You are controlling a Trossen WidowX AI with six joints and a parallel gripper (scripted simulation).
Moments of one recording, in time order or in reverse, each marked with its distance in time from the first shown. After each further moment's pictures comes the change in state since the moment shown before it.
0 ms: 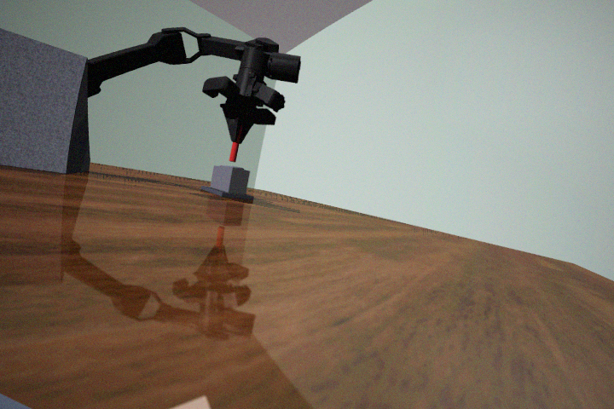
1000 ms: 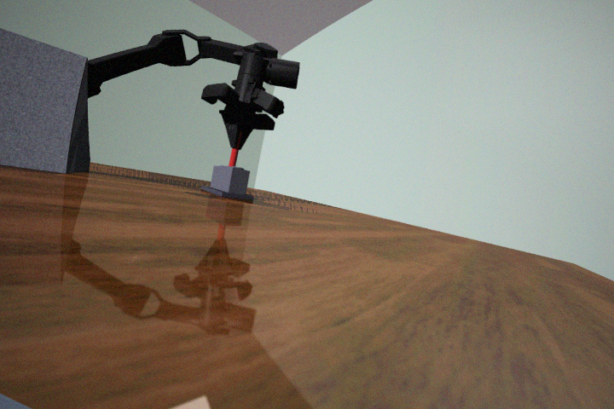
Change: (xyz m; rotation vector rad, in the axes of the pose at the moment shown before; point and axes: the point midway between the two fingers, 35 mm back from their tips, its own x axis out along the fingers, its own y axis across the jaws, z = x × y) arm 0.014 -0.001 0.002 -0.010 -0.009 -0.001
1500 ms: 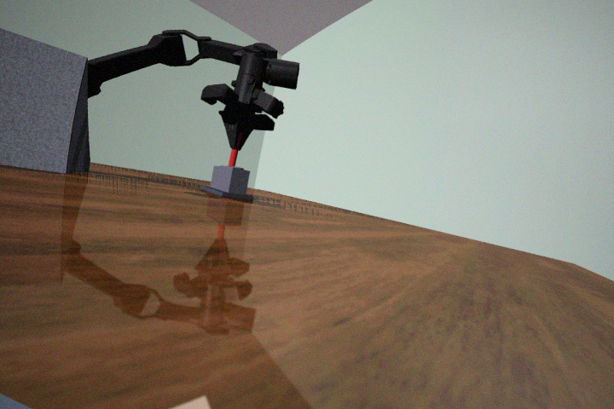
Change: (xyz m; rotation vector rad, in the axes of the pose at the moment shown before) arm 0.002 -0.001 0.000 0.000 0.001 0.001
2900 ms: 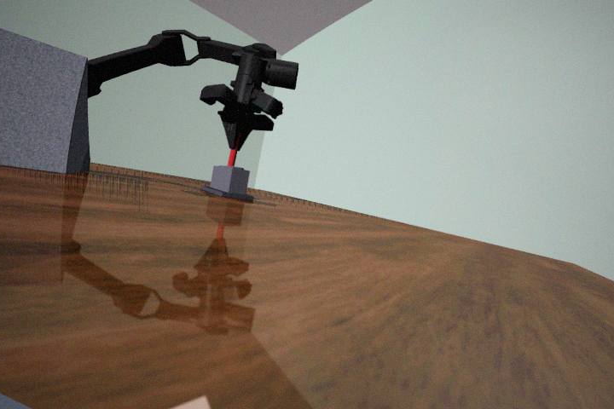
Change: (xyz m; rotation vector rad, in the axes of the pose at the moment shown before) arm 0.001 -0.001 -0.002 -0.003 -0.002 0.000
